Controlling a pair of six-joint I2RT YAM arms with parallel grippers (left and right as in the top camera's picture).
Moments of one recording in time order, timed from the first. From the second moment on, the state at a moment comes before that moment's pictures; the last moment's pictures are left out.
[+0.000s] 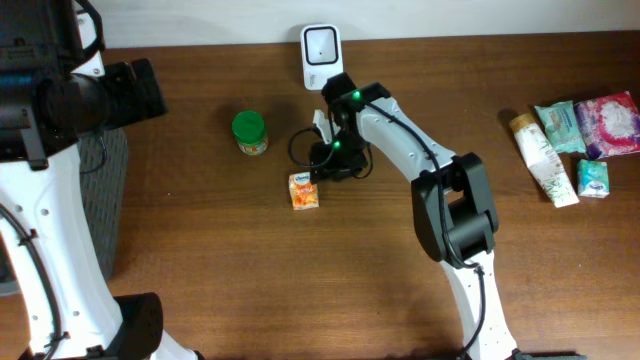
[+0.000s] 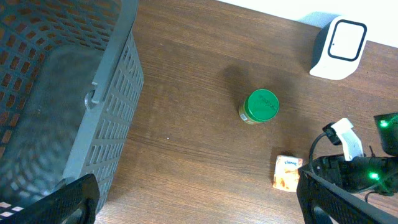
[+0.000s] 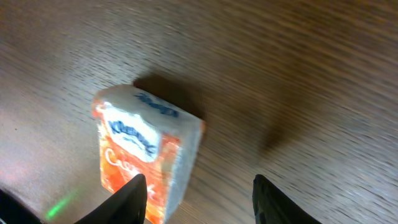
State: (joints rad) left arm 0.05 1.78 2.52 -1.69 -0.08 -0.21; right arm 0.44 2.40 1.99 -1.13 -0.44 0.12
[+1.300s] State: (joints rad) left arm 0.05 1.78 2.52 -1.69 -0.08 -0.21; right arm 0.54 2.41 1.98 -1.10 -0.46 0.27
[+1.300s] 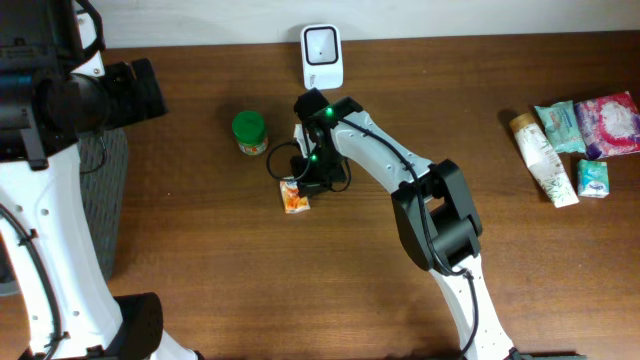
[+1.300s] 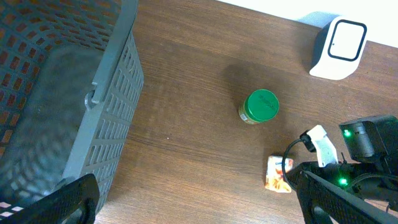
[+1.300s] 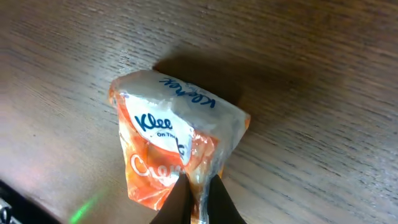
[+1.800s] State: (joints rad) left arm 0.05 1.78 2.52 -1.69 -0.08 -0.21; right arm 0.07 2.41 1.98 -1.09 -1.51 -0.11
